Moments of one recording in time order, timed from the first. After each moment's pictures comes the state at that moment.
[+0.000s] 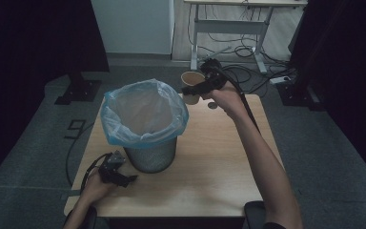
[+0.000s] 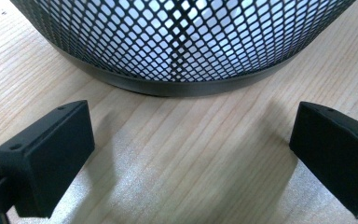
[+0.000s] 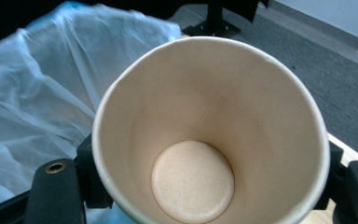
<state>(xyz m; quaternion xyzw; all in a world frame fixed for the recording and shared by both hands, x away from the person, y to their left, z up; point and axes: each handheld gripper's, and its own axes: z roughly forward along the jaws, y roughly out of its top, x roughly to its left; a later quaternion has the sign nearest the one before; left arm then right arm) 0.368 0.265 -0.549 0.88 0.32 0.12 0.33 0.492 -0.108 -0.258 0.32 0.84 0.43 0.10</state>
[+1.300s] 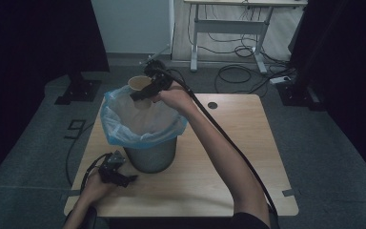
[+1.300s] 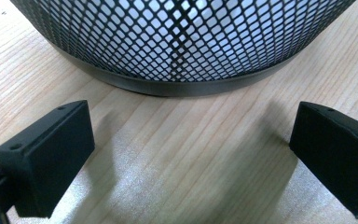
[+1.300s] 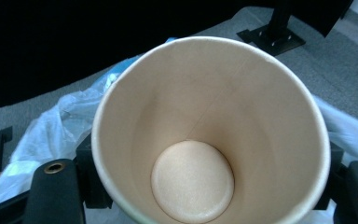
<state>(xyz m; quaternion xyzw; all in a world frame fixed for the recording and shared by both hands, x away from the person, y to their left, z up) 0.368 0.265 -0.549 0.88 0.32 0.12 0.33 0.491 0.034 -0.259 0.22 0.87 0.44 0.05</state>
